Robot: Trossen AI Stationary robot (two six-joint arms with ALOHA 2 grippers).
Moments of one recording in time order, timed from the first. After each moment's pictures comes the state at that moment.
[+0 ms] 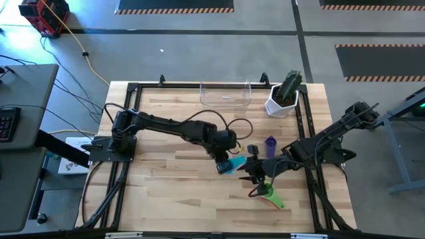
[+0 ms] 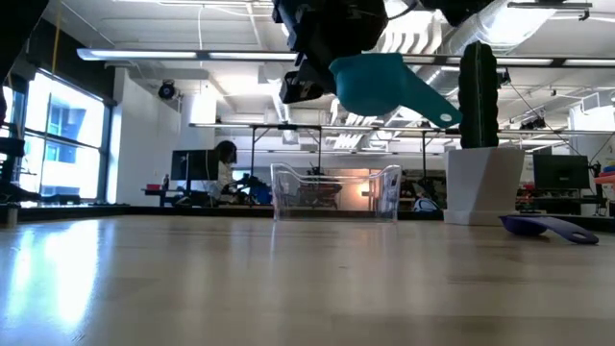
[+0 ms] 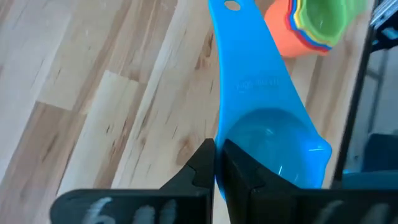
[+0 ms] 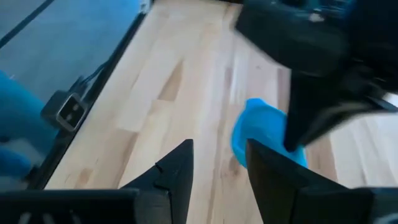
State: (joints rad) left arm -0.10 2.01 1.73 -0.79 0.15 -0.52; right arm 0.51 1.33 0.96 -0.26 0.28 0.15
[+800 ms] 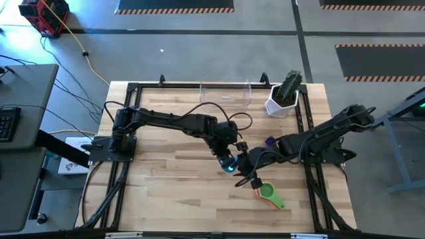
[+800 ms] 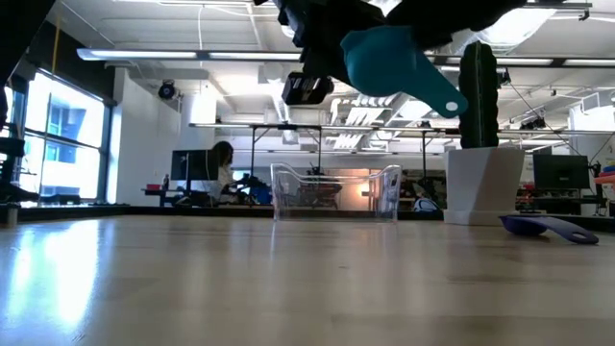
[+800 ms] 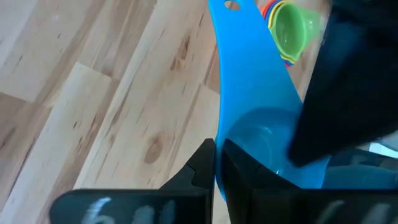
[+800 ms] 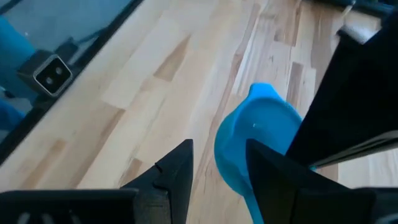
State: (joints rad) left arm -0.03 2.01 1.74 -0.76 0.33 -0.62; right arm 0.35 1.42 0.96 -0.22 0.05 -0.08
